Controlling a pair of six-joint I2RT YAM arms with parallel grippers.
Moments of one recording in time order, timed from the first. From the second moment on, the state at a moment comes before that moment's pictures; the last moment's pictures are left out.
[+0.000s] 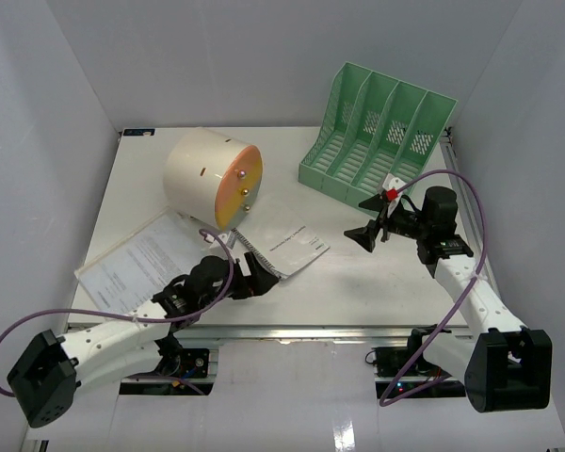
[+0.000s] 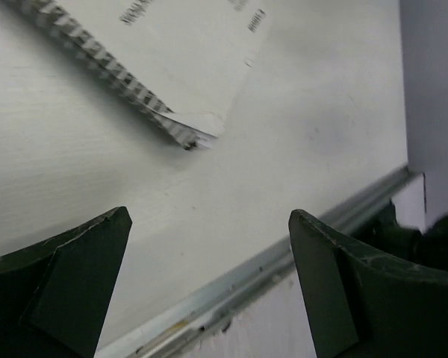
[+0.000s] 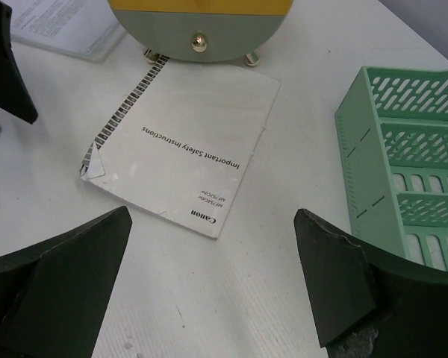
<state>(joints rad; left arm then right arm) -0.83 0.86 0.32 0.06 -0.05 -0.87 0.11 1.07 0.66 0.08 -0.97 -0.35</state>
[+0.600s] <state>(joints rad) -0.83 1.44 0.37 0.54 -0.36 -1.21 0.10 1.08 0.66 0.10 -1.01 -0.35</state>
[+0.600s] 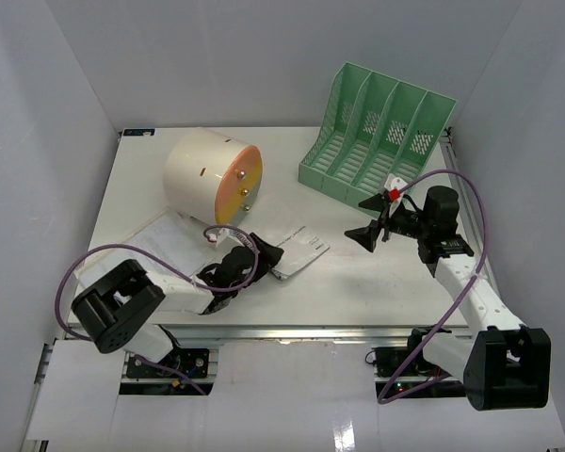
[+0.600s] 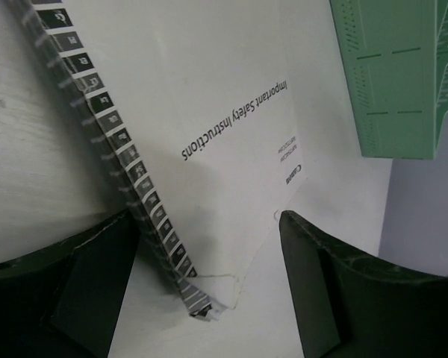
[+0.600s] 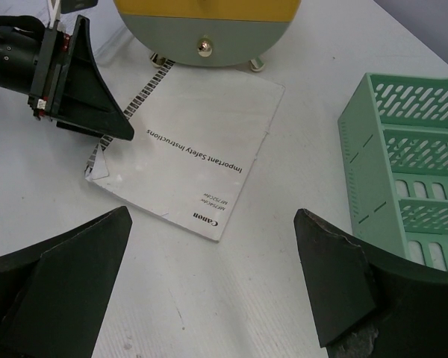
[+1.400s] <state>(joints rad) -0.82 1.73 0.37 1.03 0.16 -1.14 0.08 1.25 0.71 0.04 -0.94 -0.25</state>
